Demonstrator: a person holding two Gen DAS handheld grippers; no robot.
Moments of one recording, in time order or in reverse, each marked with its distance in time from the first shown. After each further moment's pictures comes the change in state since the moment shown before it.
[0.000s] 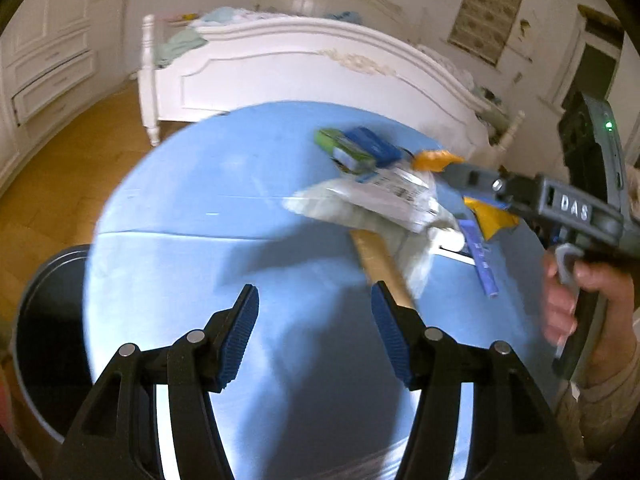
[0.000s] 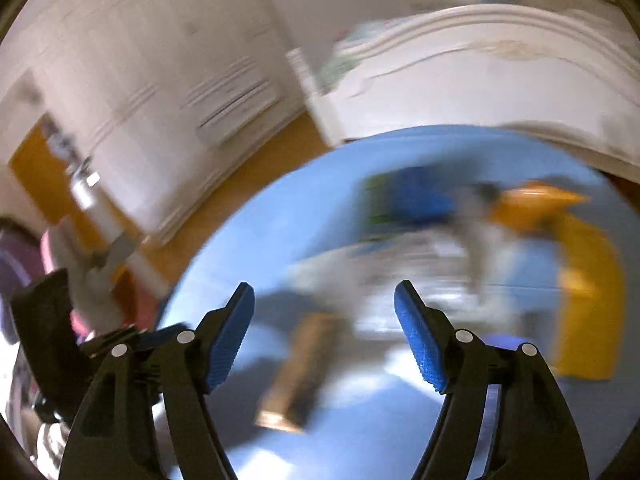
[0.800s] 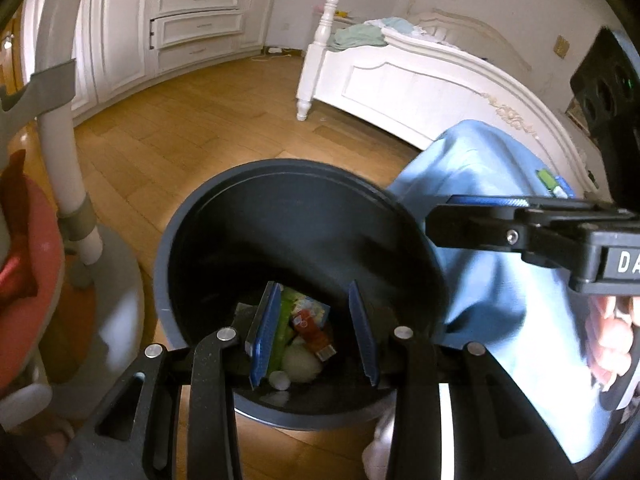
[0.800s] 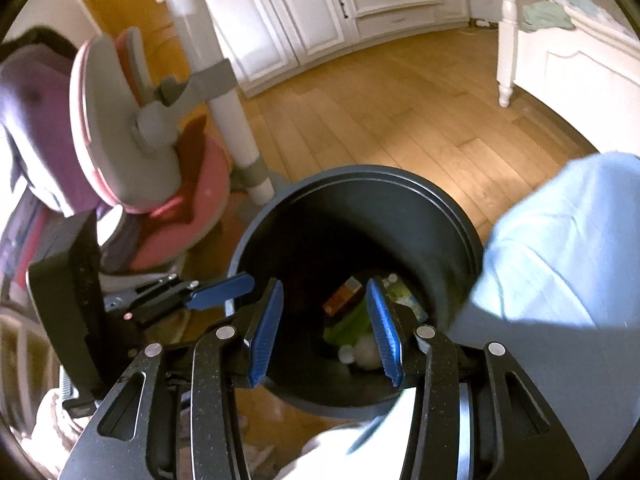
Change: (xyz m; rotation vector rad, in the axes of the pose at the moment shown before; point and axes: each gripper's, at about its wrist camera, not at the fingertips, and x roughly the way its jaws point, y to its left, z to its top) left arm -0.072 0.216 -0.107 -0.354 -0.078 0.272; right arm 0.187 0.326 -0.065 -0.470 0.424 0.323
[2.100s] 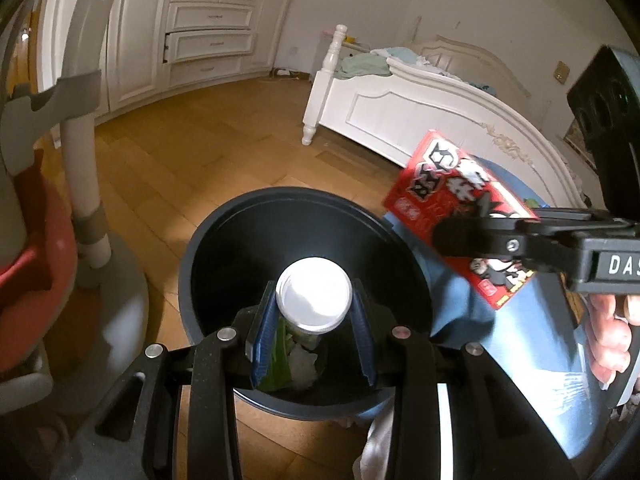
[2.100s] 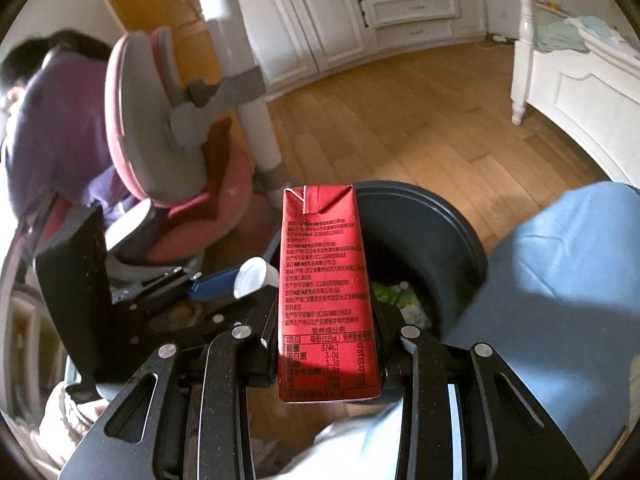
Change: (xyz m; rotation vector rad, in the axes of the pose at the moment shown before) left arm -0.028 0.014 0.003 -0.045 -0.084 0.000; right arm -0.014 0.035 0.009 -0.108 0.038 -0.003
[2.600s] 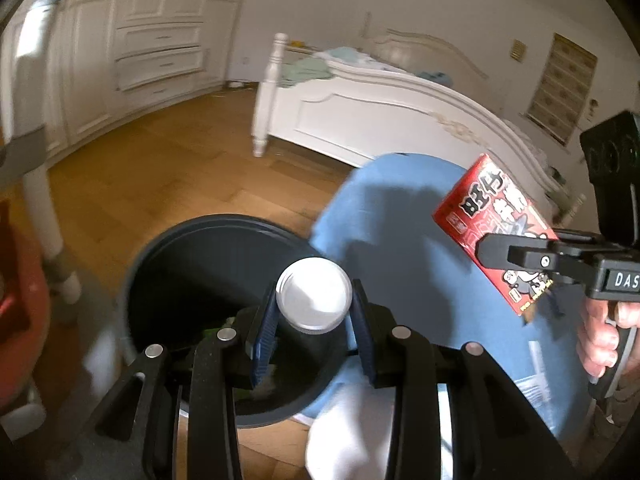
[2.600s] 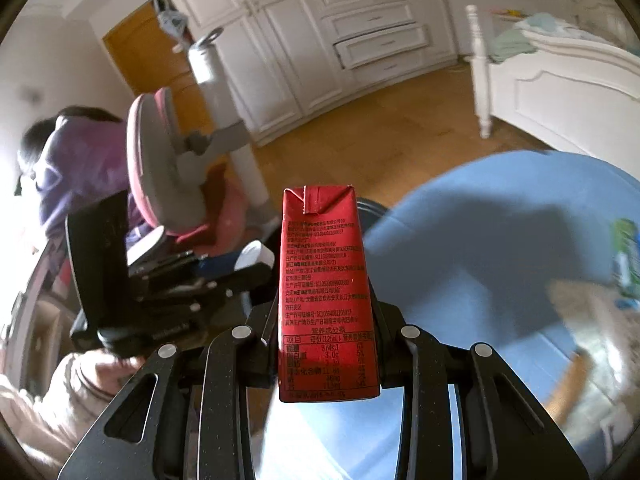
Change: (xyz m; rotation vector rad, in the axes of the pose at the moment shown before) left arm -0.021 -0.063 0.007 0.114 -0.028 -0.079; right arm -0.106 -0.051 -0.062 0.078 -0.178 0.038
